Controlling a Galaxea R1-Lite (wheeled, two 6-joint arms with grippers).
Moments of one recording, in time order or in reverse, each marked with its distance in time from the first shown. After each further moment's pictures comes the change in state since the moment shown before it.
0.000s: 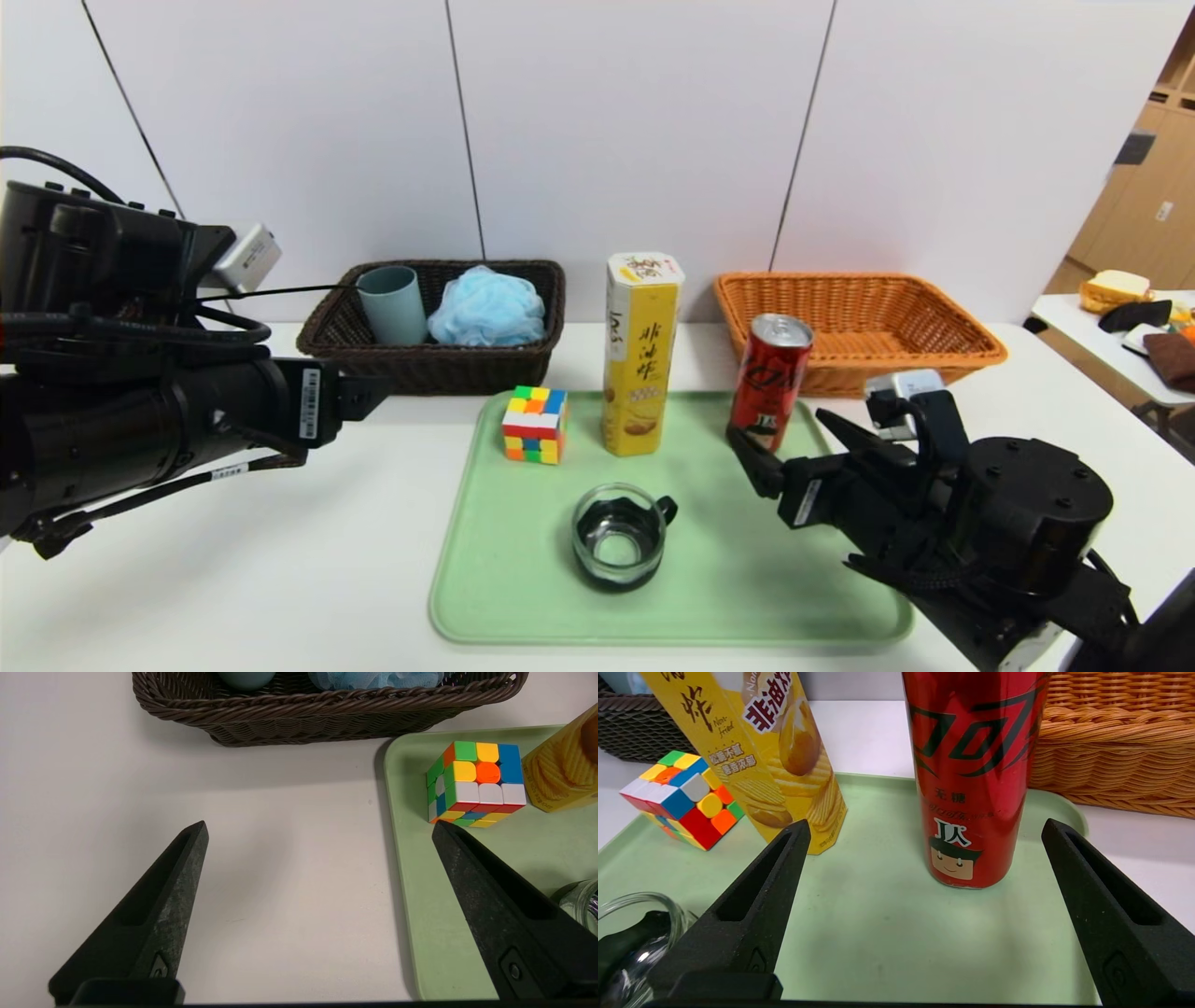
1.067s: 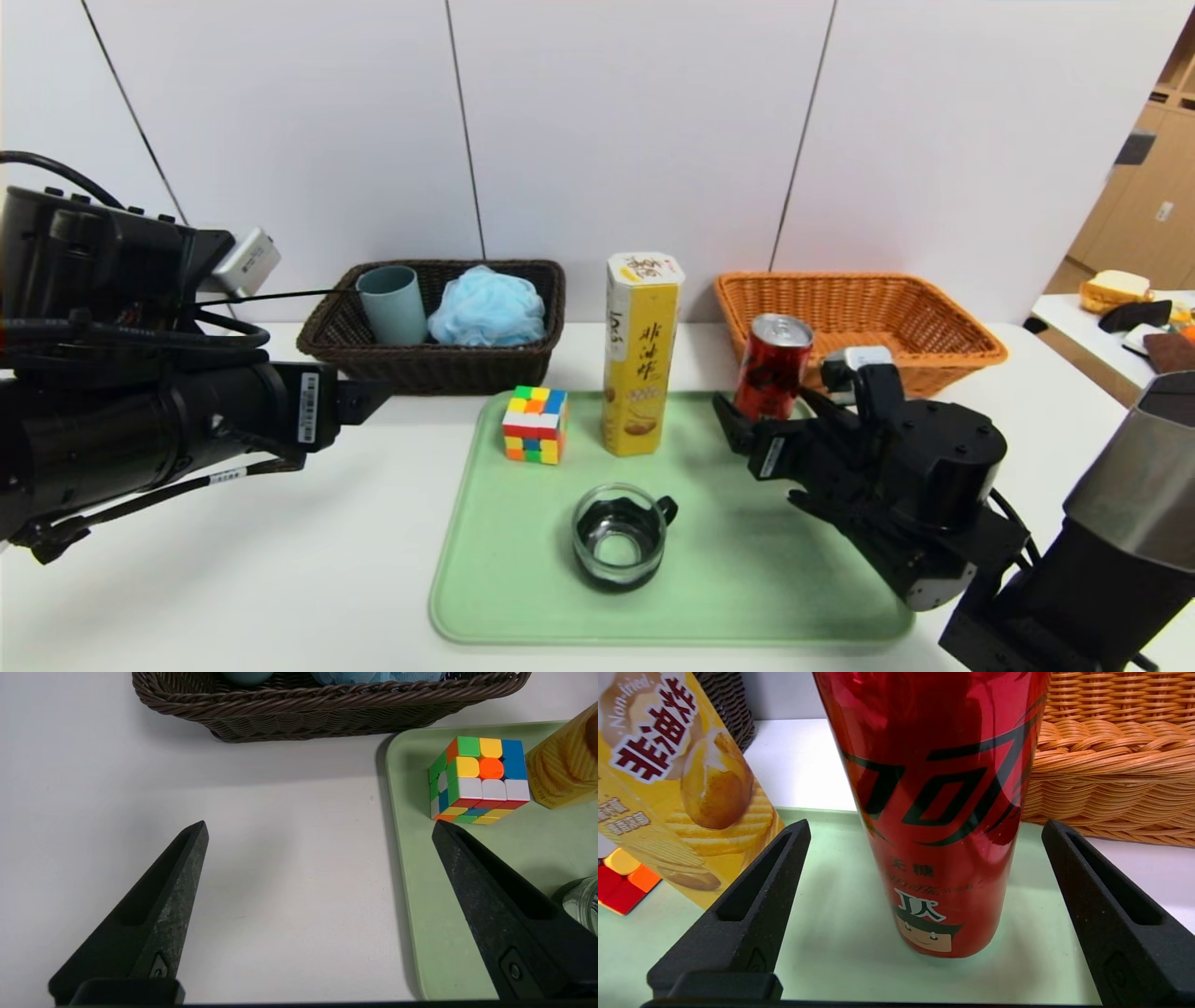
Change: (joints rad) left arm 0.004 -0.003 0.009 0.001 -0.002 -0.001; right arm -0.068 0.147 -0.167 0.003 -0.016 -0.005
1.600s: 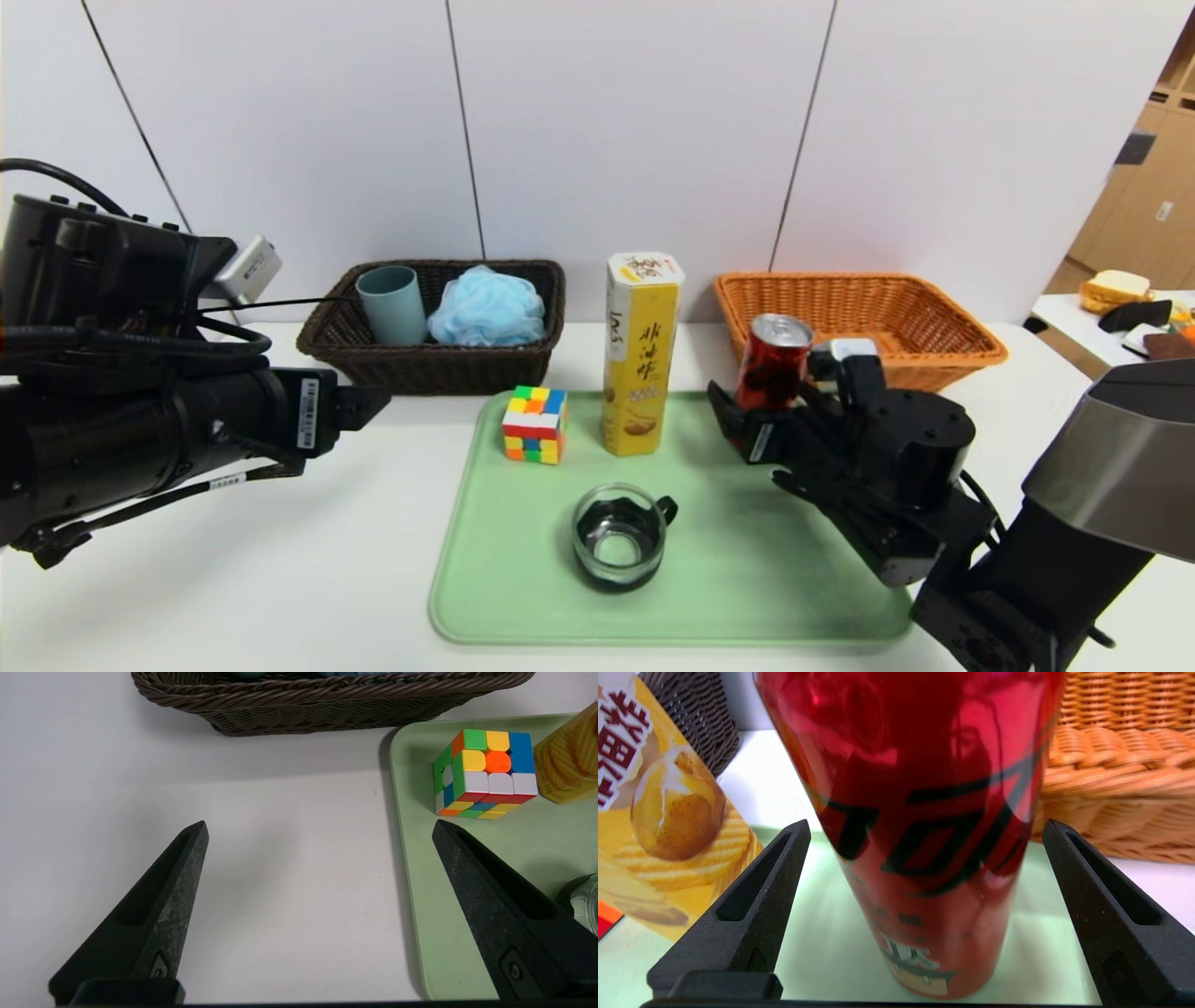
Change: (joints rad) left arm 0.003 0.001 0.011 0.000 -0.002 0.000; right arm -0.019 0.055 -0.074 0.000 0.001 -0.001
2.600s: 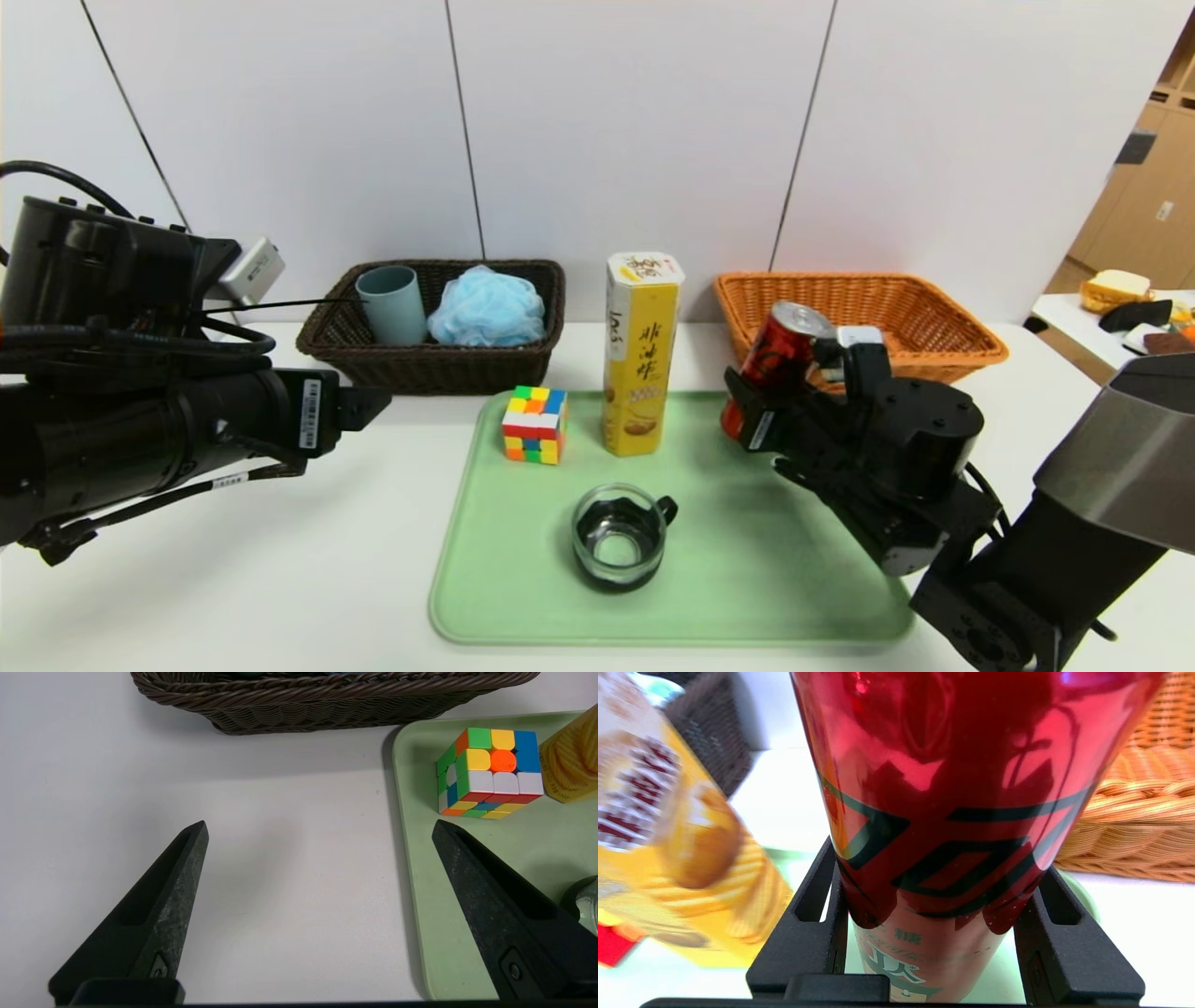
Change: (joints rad) left arm 0.004 0.008 -0.001 0.001 -0.001 0.003; right arm 0.001 -0.034 -0.015 0.007 0.009 0.011
